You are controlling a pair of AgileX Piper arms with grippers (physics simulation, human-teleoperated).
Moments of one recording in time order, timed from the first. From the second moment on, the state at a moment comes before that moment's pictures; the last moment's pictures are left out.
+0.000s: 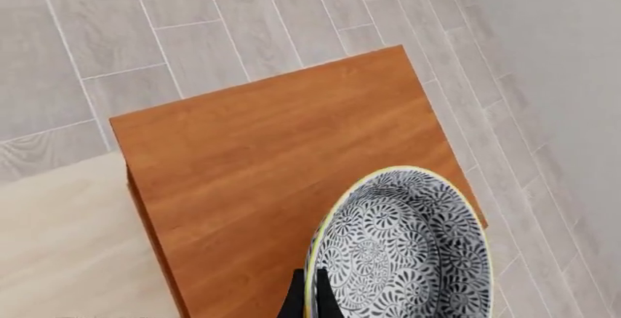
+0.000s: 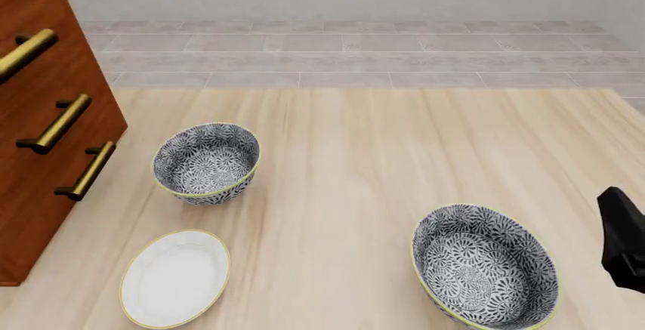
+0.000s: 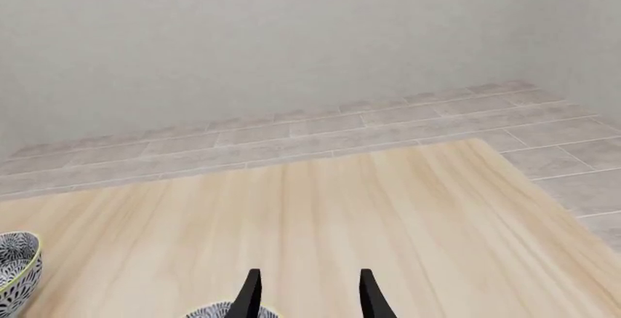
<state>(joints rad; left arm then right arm) 0.69 1.33 -1.73 1.13 -0.62 -0.06 0.07 0.00 -0.03 0.12</state>
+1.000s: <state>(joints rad) 0.72 1.32 -1.67 1.11 -0.60 -0.06 0.07 0.00 -0.03 0.12</state>
